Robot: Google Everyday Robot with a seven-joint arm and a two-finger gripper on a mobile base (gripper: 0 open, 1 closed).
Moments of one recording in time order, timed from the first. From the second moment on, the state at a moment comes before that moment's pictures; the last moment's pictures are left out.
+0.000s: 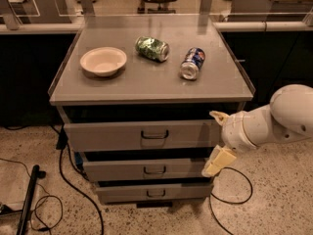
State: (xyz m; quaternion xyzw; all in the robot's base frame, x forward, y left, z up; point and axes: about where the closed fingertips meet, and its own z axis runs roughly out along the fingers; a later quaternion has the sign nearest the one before) arm 0.497 -0.153 0.731 -0.60 0.73 0.09 0.31
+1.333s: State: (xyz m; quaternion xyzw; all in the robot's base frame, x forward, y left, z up) arm 0.536 -0.140 0.703 -0.60 0.72 0.11 0.33
